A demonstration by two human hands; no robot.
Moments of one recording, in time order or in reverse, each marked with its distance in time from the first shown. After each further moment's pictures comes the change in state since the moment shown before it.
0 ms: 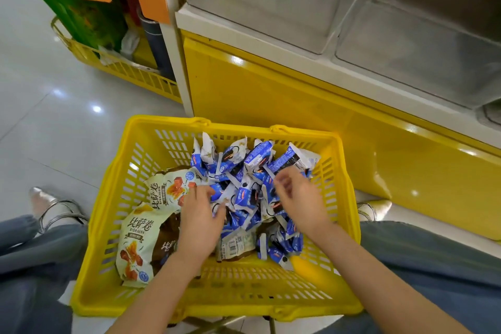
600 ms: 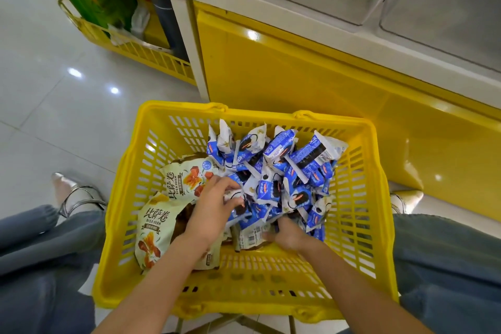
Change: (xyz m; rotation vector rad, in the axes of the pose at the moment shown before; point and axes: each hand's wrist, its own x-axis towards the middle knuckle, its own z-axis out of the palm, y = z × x) left_hand 0.021 -0.023 -0.001 -0.128 -0.257 -0.039; right_hand -0.026 0.042 0.113 0.273 -0.755 0.498
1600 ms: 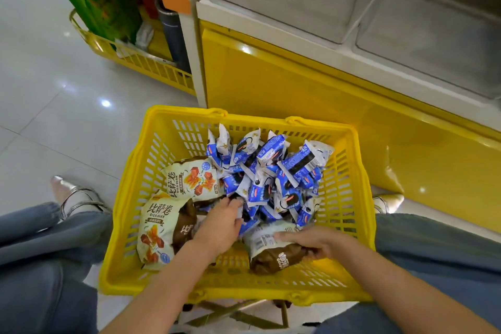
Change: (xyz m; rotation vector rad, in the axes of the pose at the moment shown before) left_hand -0.029 0.006 0.014 0.333 -0.240 0.021; right_hand -0.068 -0.011 -0.043 0.205 -0.081 0.425
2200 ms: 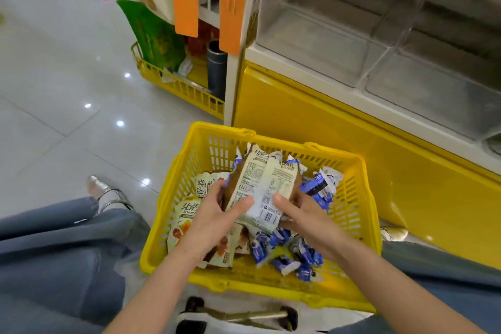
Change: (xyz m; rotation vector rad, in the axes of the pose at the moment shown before) left_hand -0.083 0.009 -0.081 -1.003 0.318 0.007; right_hand -0.117 -0.055 0.049 0.276 0.037 -0.832
